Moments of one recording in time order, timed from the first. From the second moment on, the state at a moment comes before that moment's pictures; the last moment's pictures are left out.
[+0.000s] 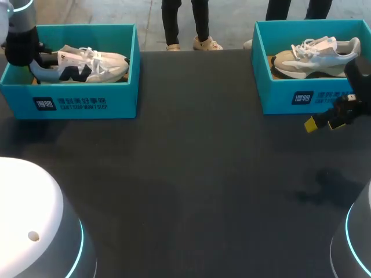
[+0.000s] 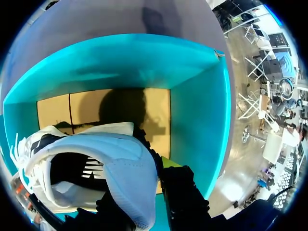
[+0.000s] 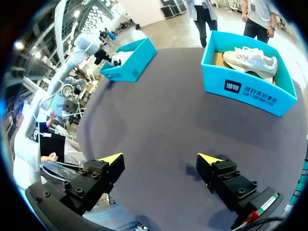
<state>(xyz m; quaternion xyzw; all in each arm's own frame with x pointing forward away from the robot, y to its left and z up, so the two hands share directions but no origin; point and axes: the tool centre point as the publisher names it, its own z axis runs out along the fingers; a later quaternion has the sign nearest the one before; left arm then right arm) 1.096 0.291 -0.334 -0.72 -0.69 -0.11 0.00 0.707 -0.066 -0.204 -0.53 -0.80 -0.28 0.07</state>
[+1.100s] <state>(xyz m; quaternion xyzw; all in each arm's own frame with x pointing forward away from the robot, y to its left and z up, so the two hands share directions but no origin) 1.070 0.295 -0.306 -0.71 -0.69 -0.10 -0.02 0.707 -0.066 -0.204 -0.53 -0.80 -0.28 0.07</state>
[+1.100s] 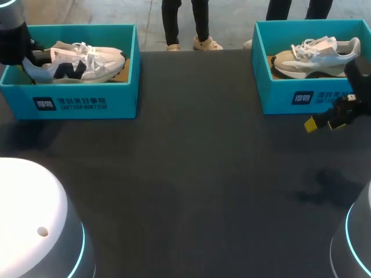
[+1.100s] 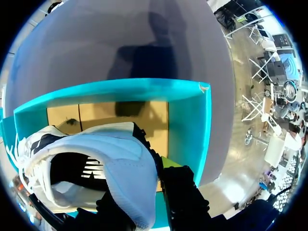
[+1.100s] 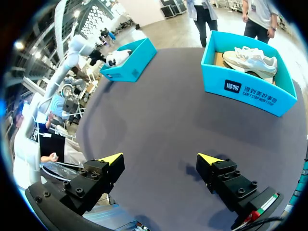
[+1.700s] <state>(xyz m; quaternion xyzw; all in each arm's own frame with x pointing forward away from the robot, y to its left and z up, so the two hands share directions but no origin) 1.053 0.294 -0.313 -0.72 -0.69 -0.09 -0.01 0.707 -0.066 -0.204 -0.53 -0.80 -0.28 0.07</state>
